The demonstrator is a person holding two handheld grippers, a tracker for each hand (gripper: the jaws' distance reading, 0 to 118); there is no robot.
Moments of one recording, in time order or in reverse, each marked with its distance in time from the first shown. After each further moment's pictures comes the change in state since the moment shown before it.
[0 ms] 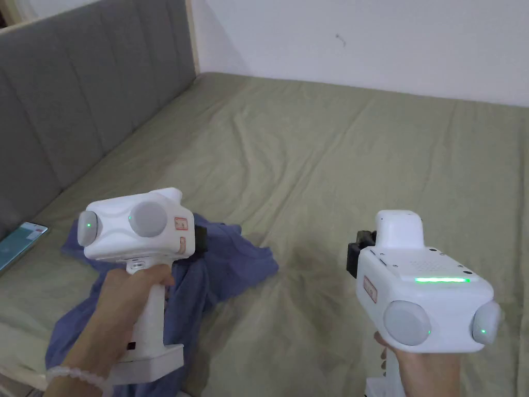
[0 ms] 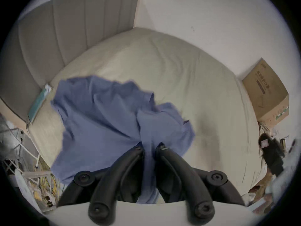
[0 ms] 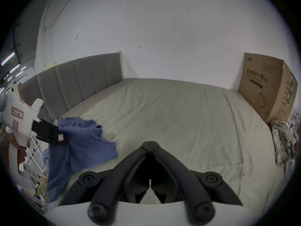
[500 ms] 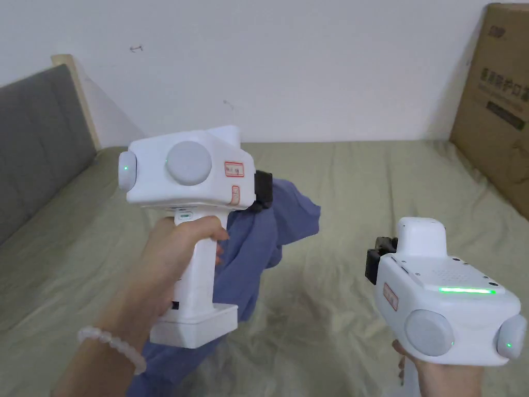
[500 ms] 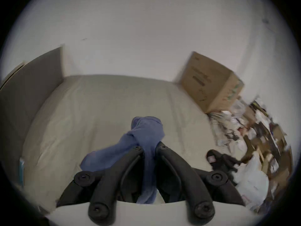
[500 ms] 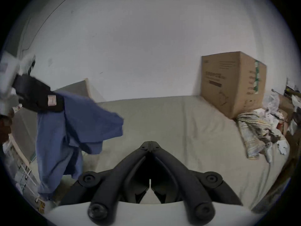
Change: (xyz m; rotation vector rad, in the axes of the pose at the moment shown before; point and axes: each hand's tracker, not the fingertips) left arm 0.271 0.049 0.095 0.177 -0.488 -0.386; right arm 0.143 0.019 0.109 0.176 -0.292 -0.137
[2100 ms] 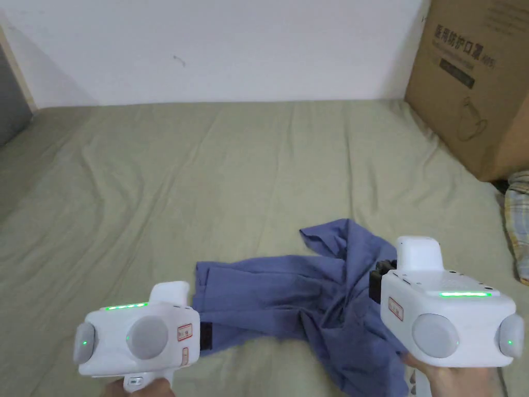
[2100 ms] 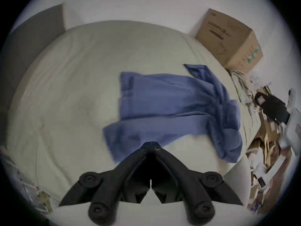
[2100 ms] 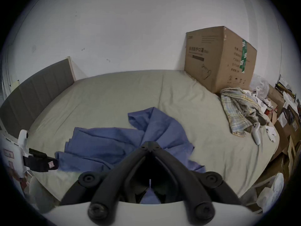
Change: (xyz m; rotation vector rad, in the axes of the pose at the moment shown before) left arm -0.091 -0.240 -0.047 -0.361 0.185 0.196; right arm 0.042 -0.074 -0.010 -0.269 -0.052 0.036
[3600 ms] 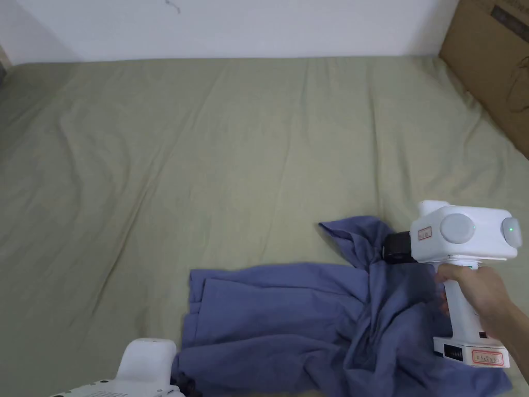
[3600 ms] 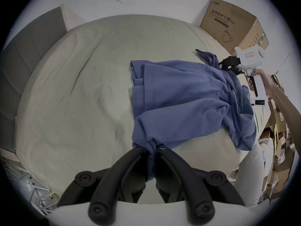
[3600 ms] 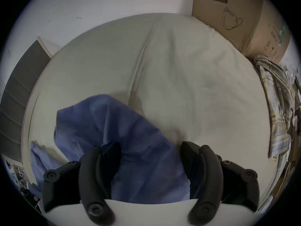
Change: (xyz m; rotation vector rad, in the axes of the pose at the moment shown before) left arm 0.018 0.002 -0.006 -0.071 0.079 -0.126; right arm 0.097 0.066 -0.258 -0.472 0.021 -0.062
